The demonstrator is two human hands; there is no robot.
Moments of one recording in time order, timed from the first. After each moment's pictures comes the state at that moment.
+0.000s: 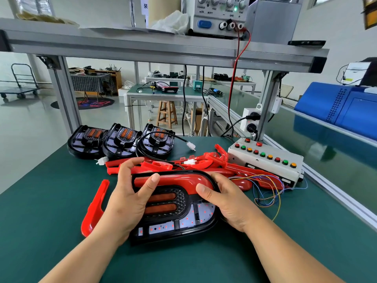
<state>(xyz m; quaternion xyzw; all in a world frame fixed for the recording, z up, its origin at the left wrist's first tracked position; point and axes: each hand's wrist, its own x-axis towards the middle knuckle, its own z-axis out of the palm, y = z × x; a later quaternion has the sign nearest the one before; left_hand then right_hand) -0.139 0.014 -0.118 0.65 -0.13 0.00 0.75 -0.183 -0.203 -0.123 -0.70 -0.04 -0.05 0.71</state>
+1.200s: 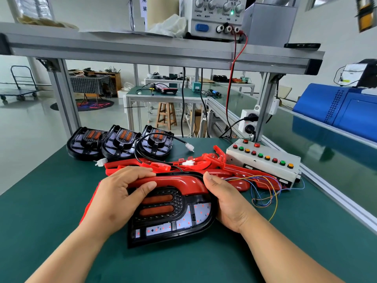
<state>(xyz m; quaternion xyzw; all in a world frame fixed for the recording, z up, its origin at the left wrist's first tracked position) -0.134 0.038 -0.101 0.82 -0.29 0.19 0.45 -0.177 -0.198 -0.127 -0.60 -0.01 -0.01 0.80</state>
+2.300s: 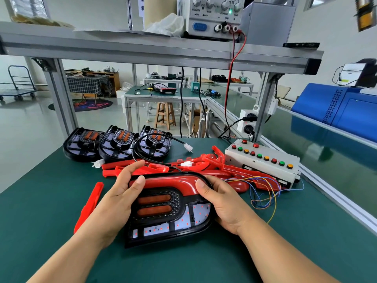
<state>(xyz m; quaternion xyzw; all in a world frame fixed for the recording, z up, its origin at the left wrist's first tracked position) -0.137 0.028 -0.110 0.67 -0.17 -0.10 0.72 -0.179 -0.197 -0.126 -0.61 -0.02 -0.03 0.79</state>
